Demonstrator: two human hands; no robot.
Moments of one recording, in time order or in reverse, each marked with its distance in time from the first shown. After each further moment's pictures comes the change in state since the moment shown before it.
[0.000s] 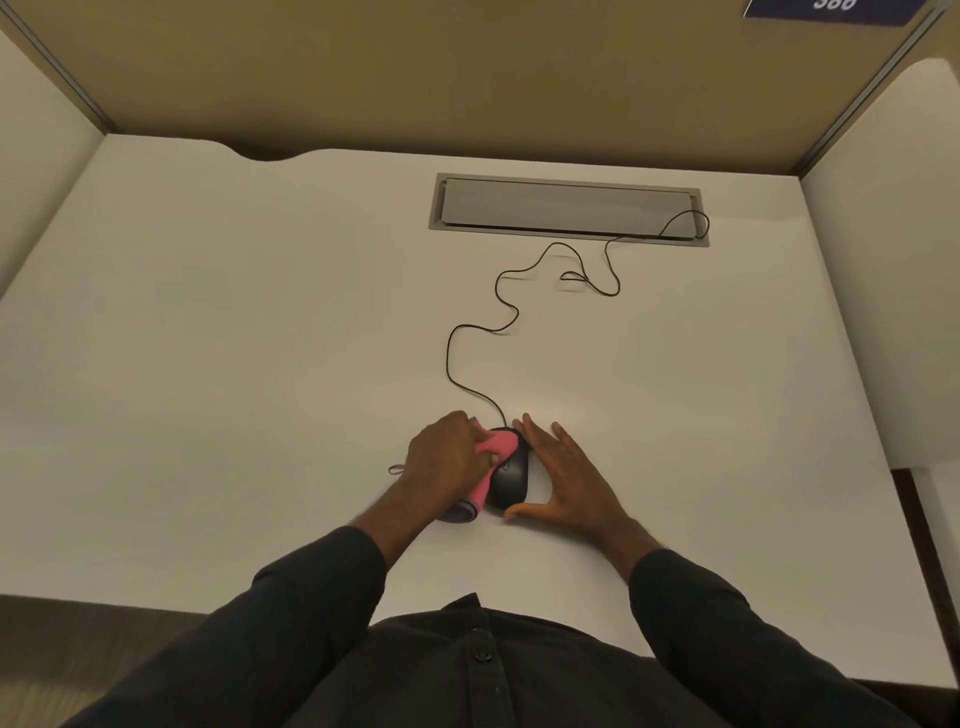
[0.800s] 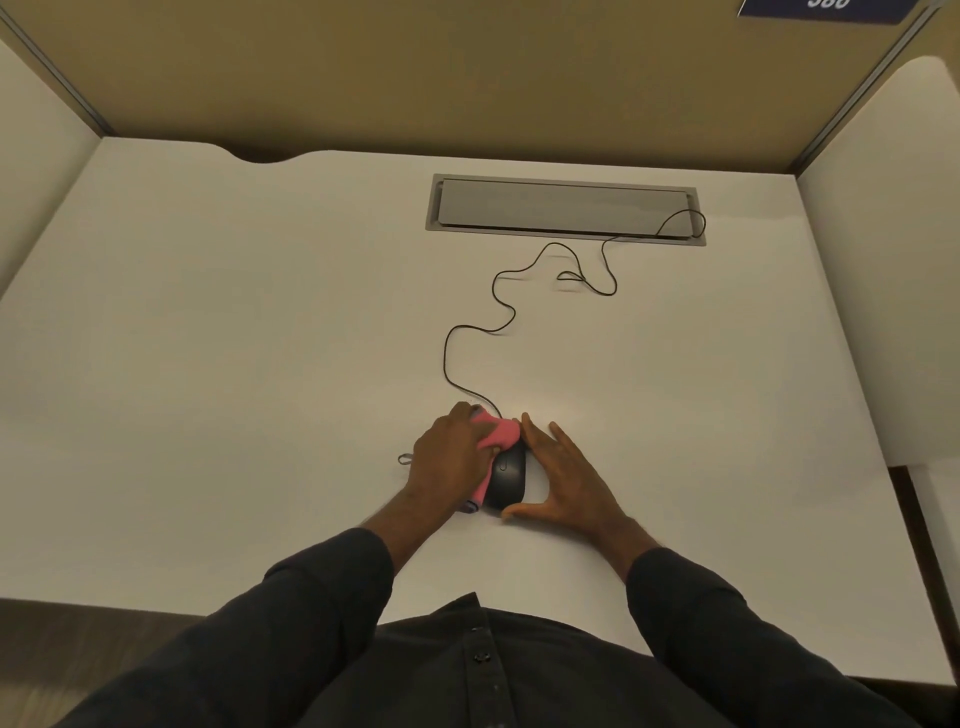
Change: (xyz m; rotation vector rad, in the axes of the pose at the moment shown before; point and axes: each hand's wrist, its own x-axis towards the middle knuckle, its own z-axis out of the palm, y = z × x) left_hand -0.005 0.008 0.006 -0.054 0.129 0.096; right_hand 0.000 0.006 0.005 0.010 -0.034 0.059
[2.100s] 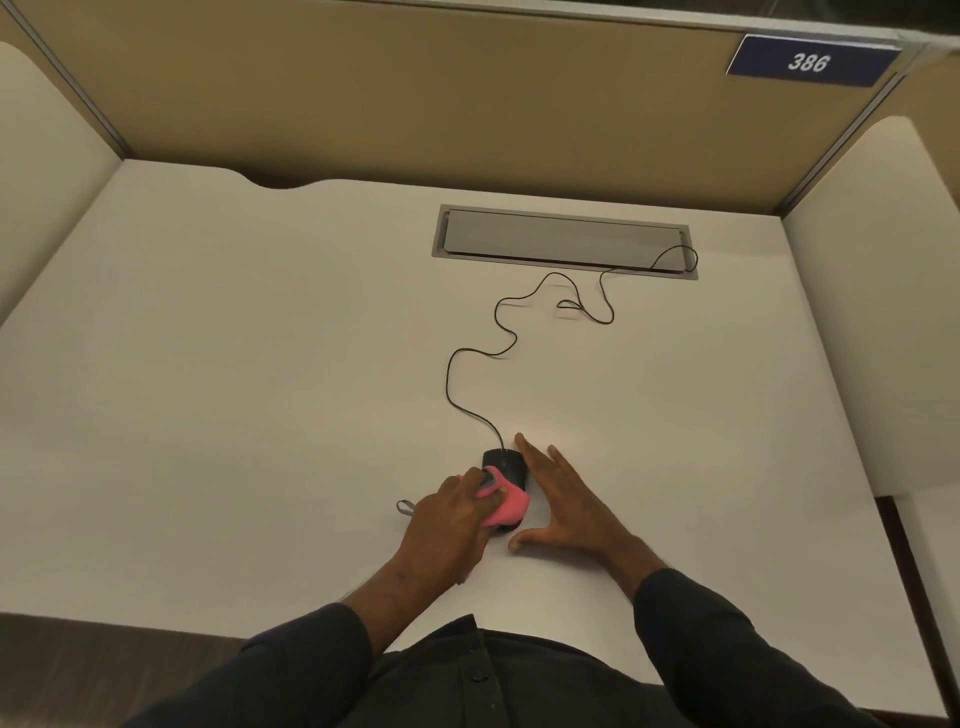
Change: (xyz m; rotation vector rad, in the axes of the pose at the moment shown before) left_hand -0.055 -0.011 0.015 0.202 -0.112 0.218; right_hand -0.001 -0.001 -0.014 0.081 -0.056 -0.101
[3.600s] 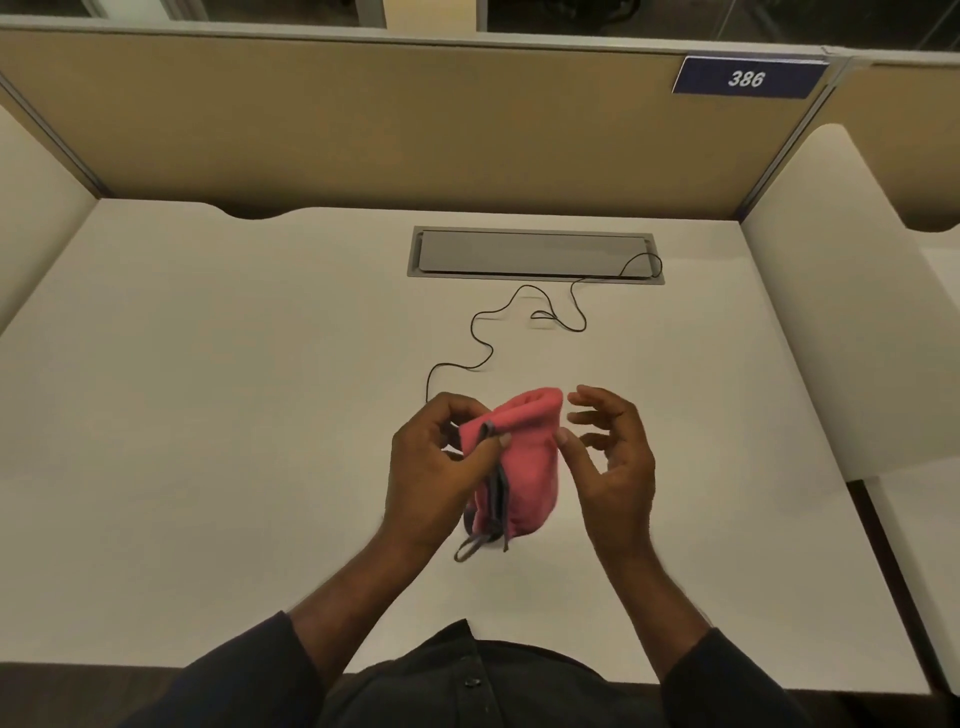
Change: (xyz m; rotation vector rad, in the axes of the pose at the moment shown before) left_hand 0.003 0.055 -0.124 -1.035 0.580 -0.028; right_hand -0.022 -0.106 -0.092 0.535 0.877 0.109
